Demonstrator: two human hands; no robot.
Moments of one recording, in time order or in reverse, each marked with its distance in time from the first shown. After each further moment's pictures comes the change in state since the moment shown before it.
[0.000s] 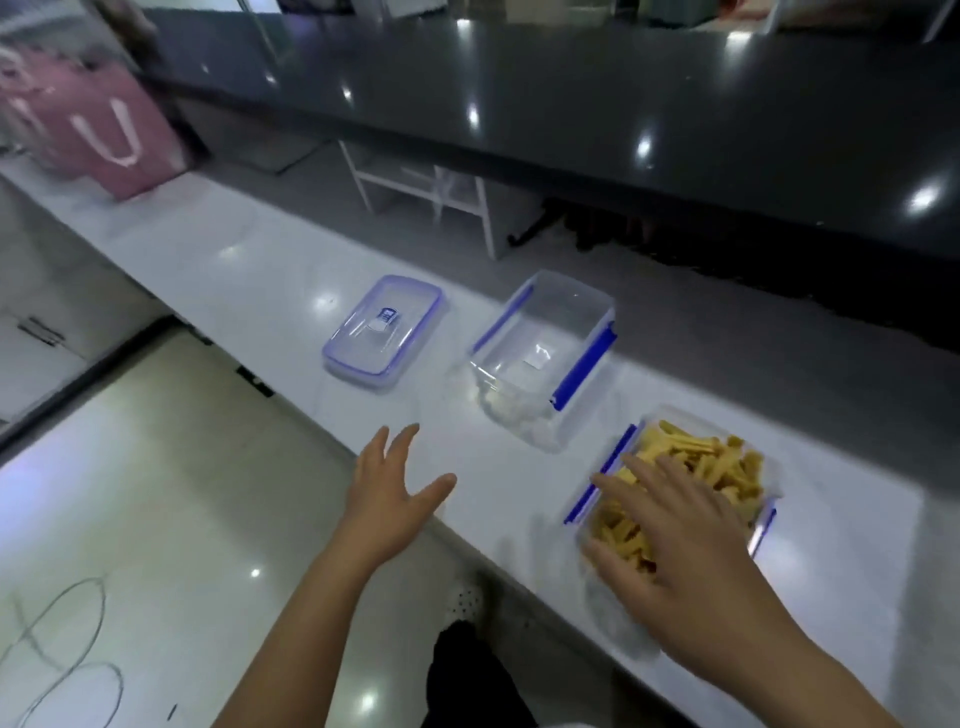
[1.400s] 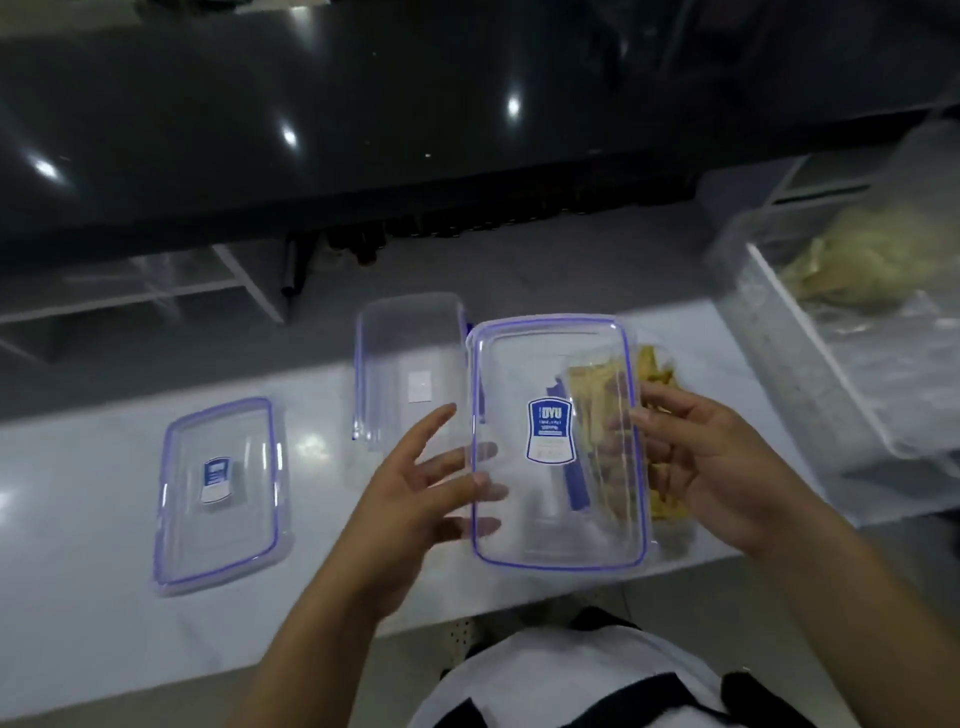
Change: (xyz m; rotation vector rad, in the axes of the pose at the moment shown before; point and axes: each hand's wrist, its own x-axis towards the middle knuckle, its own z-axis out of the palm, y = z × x) left_hand 0.117 0.068 -0.060 -0.662 -1.009 0.219; right_hand 0.046 -0.070 0.011 1.574 0.689 0.491
